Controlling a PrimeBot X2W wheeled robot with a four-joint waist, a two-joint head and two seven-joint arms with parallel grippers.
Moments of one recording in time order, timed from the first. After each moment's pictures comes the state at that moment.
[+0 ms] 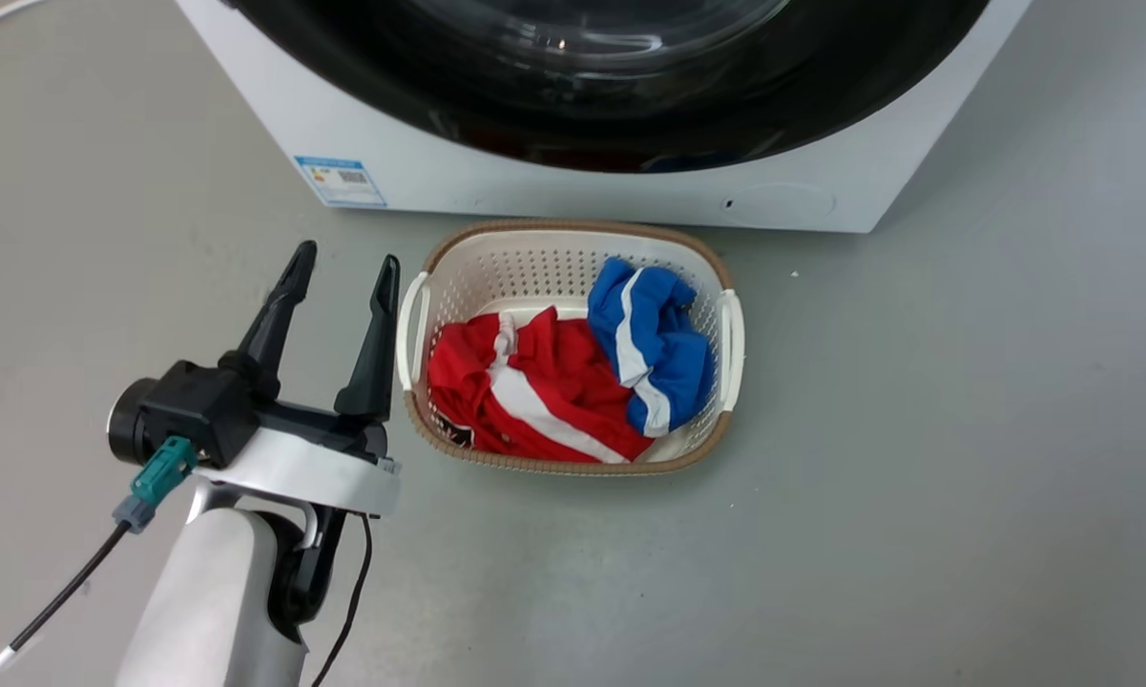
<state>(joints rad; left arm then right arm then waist) -0.33 0.21 -0.16 0.14 -0.30 -0.13 -0.26 -0.92 -0.46 -0.03 0.71 1.69 0.13 0.39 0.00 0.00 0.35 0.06</state>
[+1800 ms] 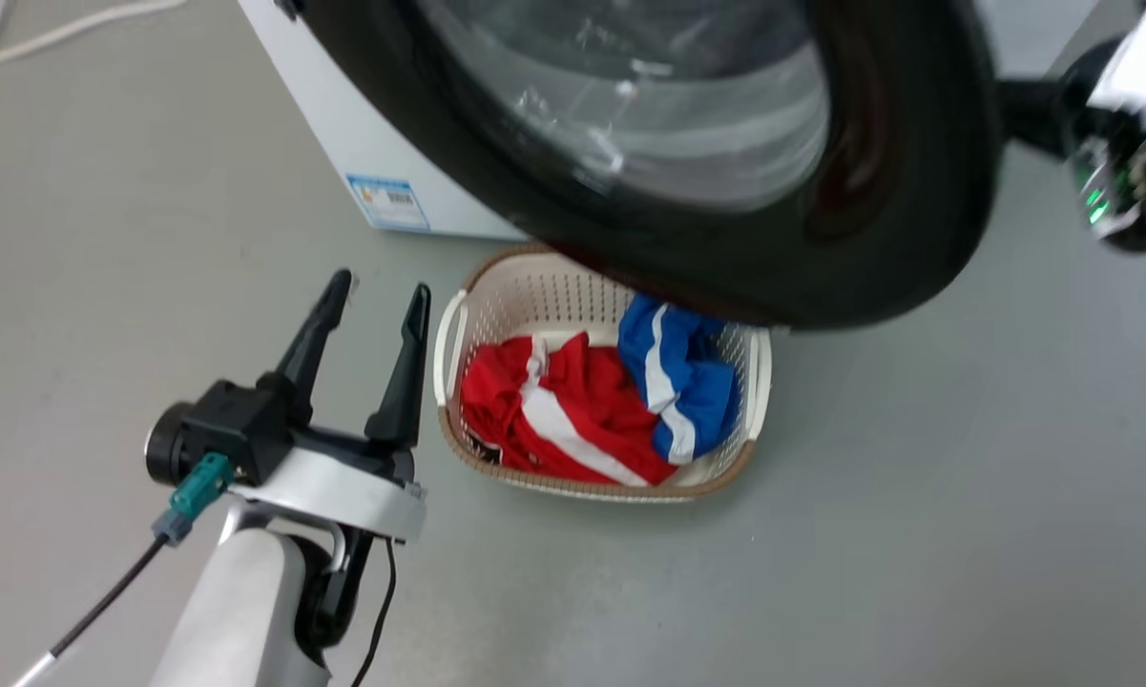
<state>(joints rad) -0.33 0.19 -0.19 0.15 -0.31 -0.13 -0.26 -1.25 -0.36 0.31 1.09 1.46 0.13 0.87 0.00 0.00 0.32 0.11</state>
